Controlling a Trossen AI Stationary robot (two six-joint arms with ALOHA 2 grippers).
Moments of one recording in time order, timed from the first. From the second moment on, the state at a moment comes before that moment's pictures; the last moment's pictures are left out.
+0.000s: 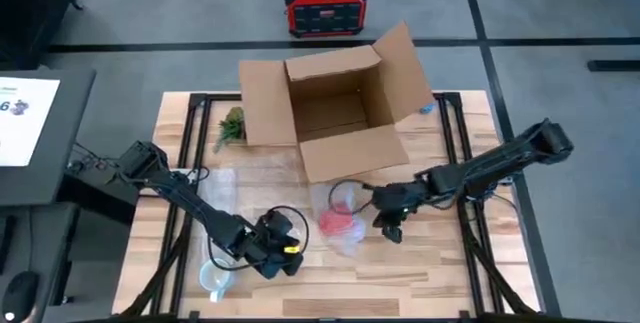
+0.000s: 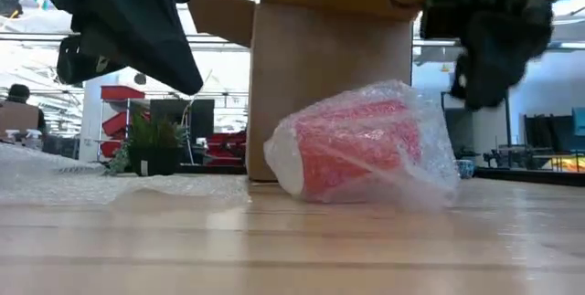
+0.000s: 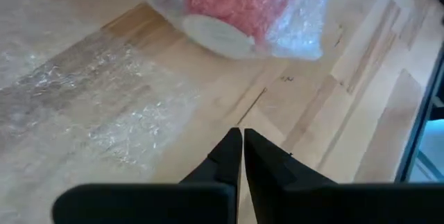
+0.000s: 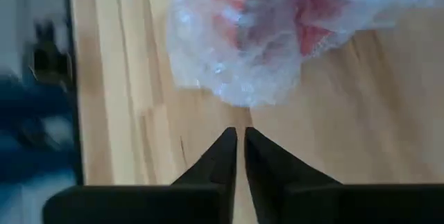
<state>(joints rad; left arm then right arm) -0.60 1.68 1.07 -0.38 -0.53 -1.33 0.24 1.30 0.58 -0.09 -0.12 0.75</state>
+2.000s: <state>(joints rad) -0.41 1.65 1.08 -0.18 -0.51 -1.07 0.33 1.56 1.17 -0.60 -0.05 0.57</state>
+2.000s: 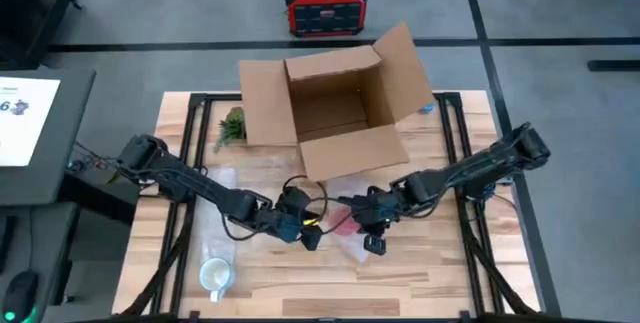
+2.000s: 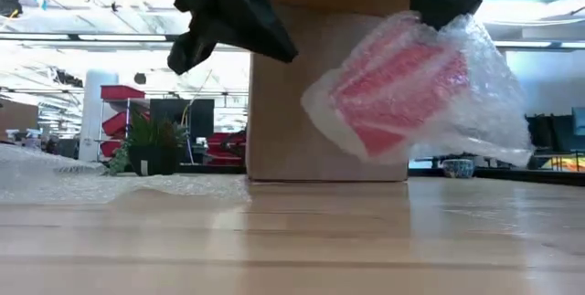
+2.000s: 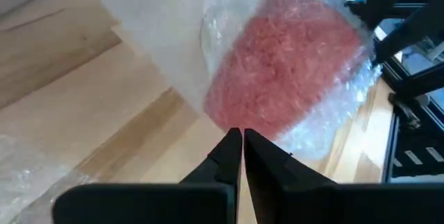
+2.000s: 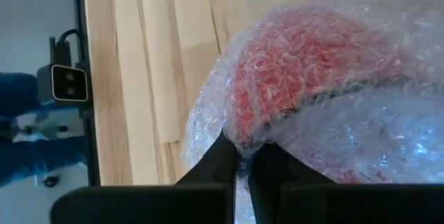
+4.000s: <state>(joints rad) -0.43 1.65 1.08 -0.17 -0.46 -1.11 0.33 1.58 1.08 -0.59 0.06 0.43</state>
